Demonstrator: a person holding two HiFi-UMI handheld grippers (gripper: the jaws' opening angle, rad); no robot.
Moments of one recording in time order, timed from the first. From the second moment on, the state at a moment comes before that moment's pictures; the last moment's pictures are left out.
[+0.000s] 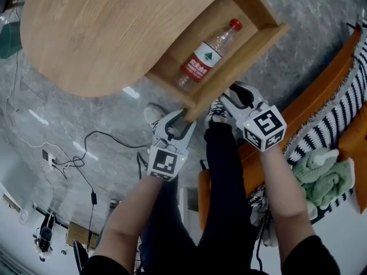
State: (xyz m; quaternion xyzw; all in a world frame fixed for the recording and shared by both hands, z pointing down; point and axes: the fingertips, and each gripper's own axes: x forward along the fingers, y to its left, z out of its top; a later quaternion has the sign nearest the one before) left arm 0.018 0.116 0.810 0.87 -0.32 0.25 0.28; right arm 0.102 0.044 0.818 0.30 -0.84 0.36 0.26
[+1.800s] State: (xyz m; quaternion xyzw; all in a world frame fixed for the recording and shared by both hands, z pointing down) left arm -0.008 0.042 0.323 0.88 -0.37 0.07 0.31; right arm 0.043 0.007 0.336 0.34 -0.86 0.36 0.12
